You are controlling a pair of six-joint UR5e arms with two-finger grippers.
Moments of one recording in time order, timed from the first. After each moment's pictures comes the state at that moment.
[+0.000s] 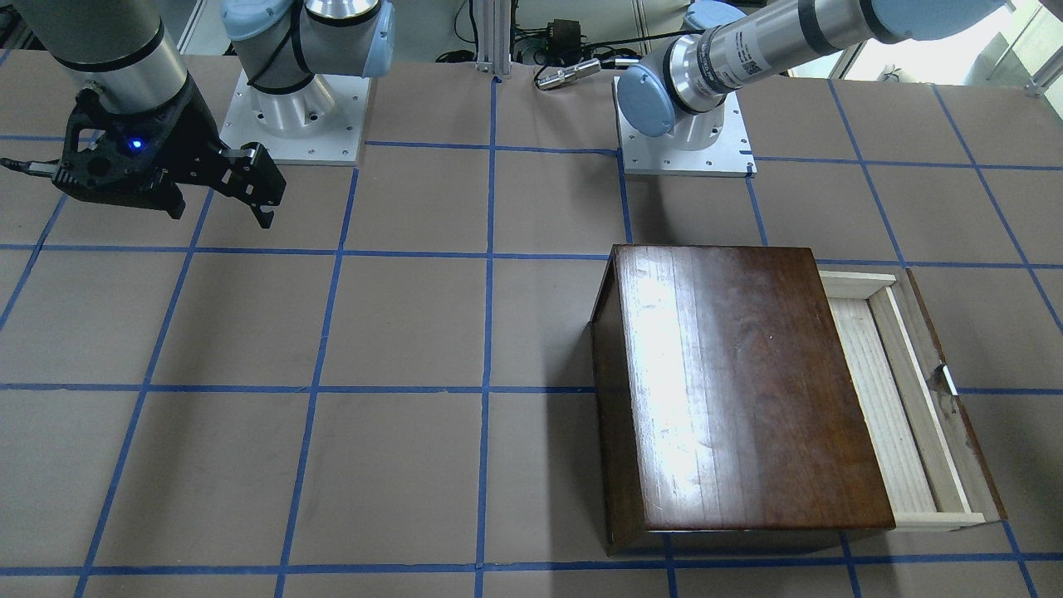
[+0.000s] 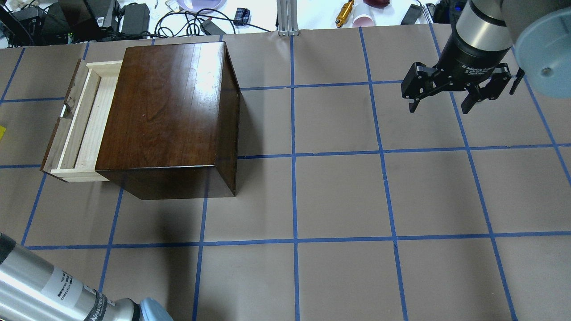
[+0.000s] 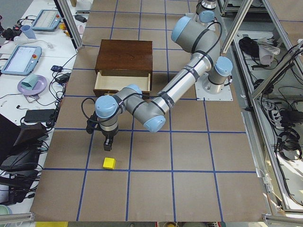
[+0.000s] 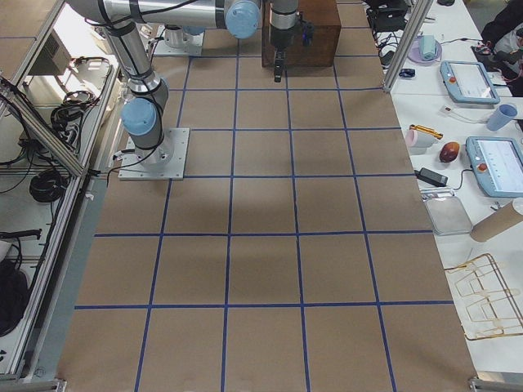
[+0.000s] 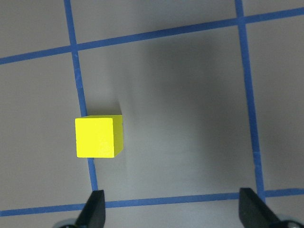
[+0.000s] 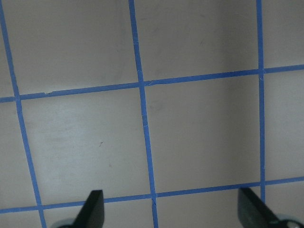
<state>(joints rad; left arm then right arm) -0.76 -2.28 -1.09 -1.21 1.57 0.92 1.52 -1.59 1.63 -1.60 -1.59 0.04</state>
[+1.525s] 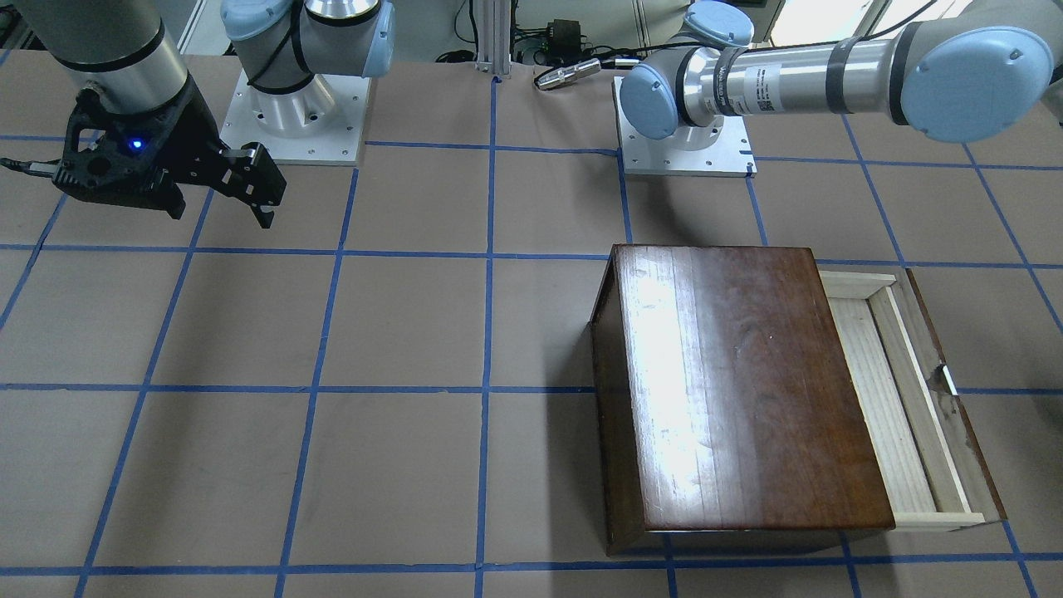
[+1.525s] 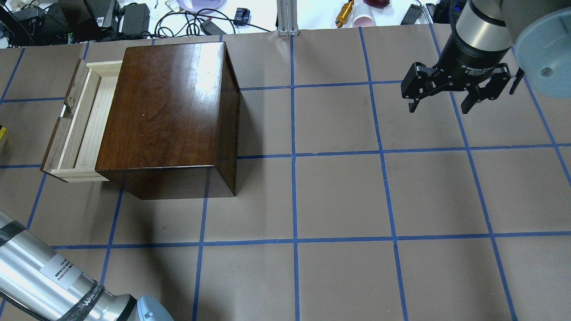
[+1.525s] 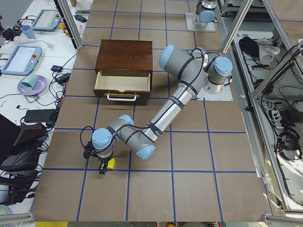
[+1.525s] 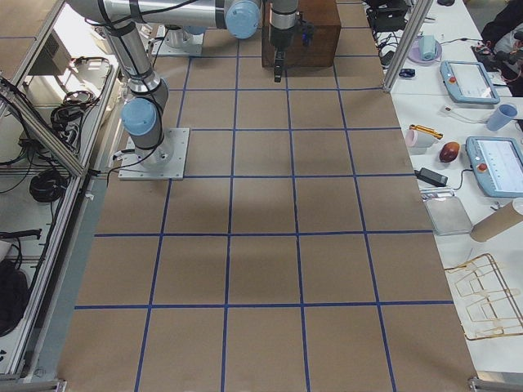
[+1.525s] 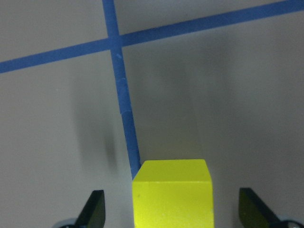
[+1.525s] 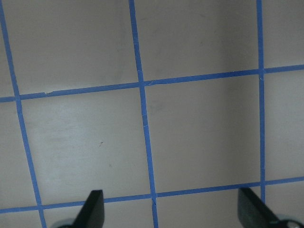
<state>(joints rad) -0.73 -2.54 -0.92 -1.08 1.57 1.00 1.52 -1.59 1.63 -1.60 -1.59 0.04</state>
